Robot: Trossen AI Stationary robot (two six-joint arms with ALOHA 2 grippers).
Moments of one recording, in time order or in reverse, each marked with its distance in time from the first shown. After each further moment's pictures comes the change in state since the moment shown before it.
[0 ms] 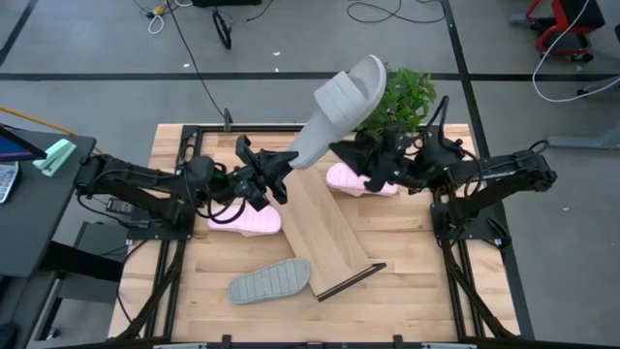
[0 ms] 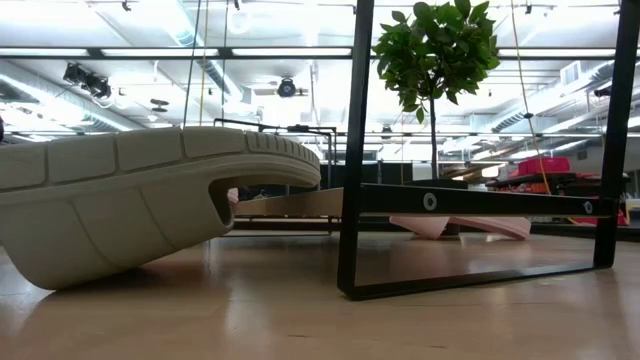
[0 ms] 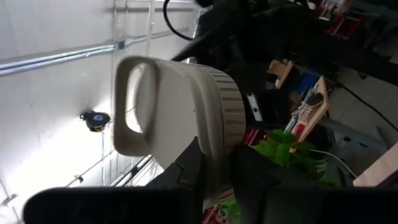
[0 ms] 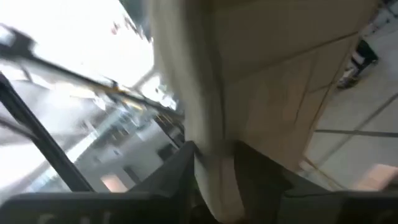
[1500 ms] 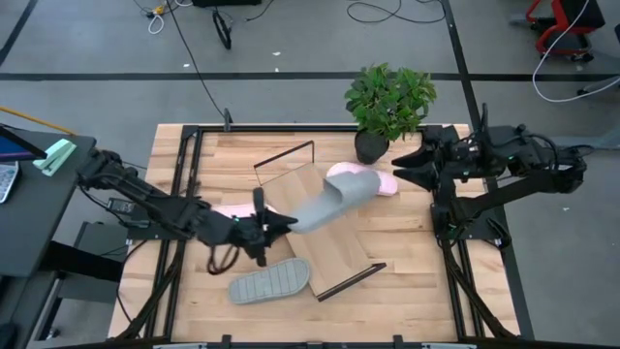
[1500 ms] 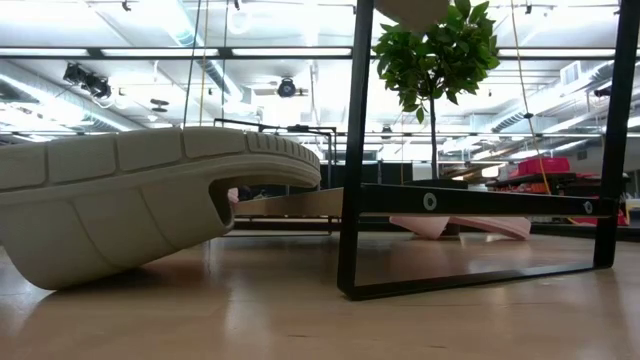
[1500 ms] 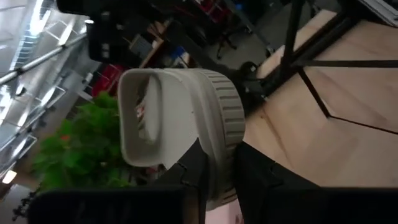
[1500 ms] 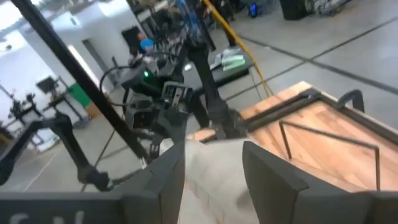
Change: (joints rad) left arm -0.357 0.016 0.028 -0.647 -0.255 -0.616; right arm 0.017 -0.449 -0.002 -0.908 -0.174 -0.132
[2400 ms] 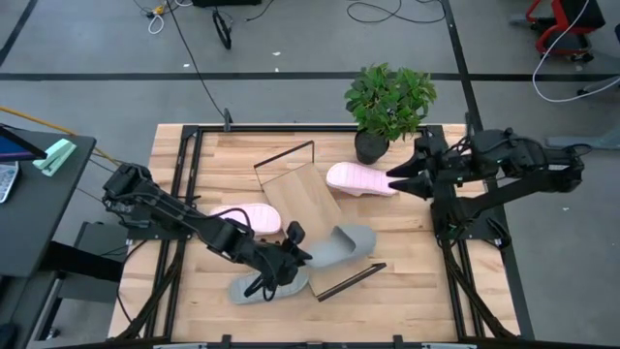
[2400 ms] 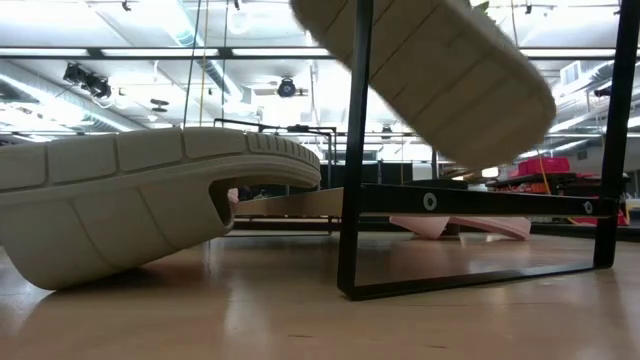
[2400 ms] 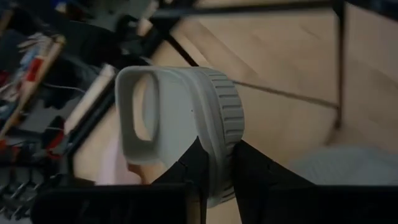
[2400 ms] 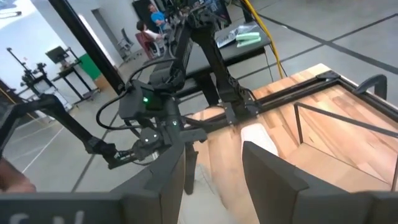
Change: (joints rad) left arm 0.002 0.322 0.225 -0.387 0.261 -0.183; right arm 0.000 0.040 0.000 -0.030 -0.088 -0.034
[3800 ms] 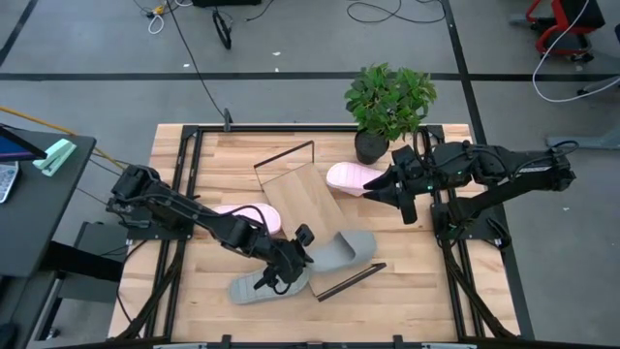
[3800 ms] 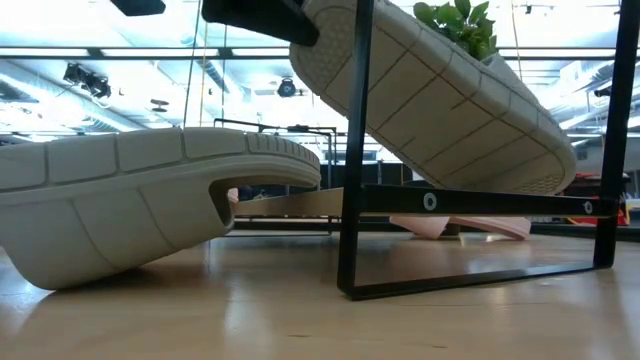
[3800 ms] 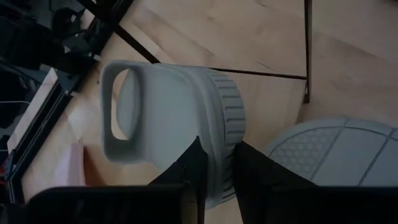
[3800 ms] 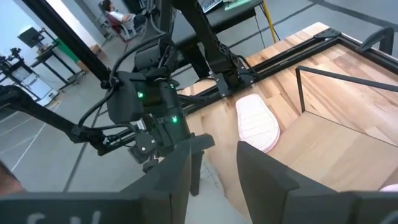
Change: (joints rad) left arm 0.071 0.068 0.000 -0.018 0.195 0.080; right arm 0.005 0.149 0.000 0.016 0.001 0.086
